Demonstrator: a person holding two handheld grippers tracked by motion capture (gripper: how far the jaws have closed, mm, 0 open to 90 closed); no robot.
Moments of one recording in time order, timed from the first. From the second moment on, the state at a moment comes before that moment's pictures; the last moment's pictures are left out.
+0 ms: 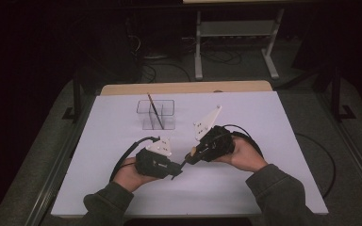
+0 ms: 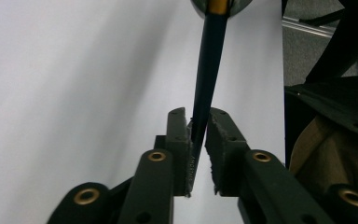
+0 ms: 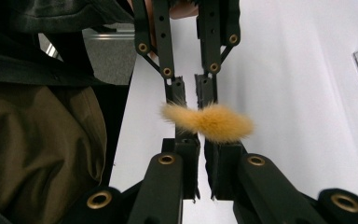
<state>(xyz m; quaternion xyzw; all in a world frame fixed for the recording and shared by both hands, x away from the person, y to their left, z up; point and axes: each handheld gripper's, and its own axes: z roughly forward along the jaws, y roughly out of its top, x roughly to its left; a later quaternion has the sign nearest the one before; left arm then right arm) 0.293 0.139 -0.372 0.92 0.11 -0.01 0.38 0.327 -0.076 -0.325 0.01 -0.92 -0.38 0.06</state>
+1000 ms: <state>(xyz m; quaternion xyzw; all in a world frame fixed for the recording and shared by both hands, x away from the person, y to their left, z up) 0.293 0.133 -0.370 0.92 0.12 0.00 0.38 0.327 -0.073 -0.331 -0.01 -0.92 -0.39 0.06</state>
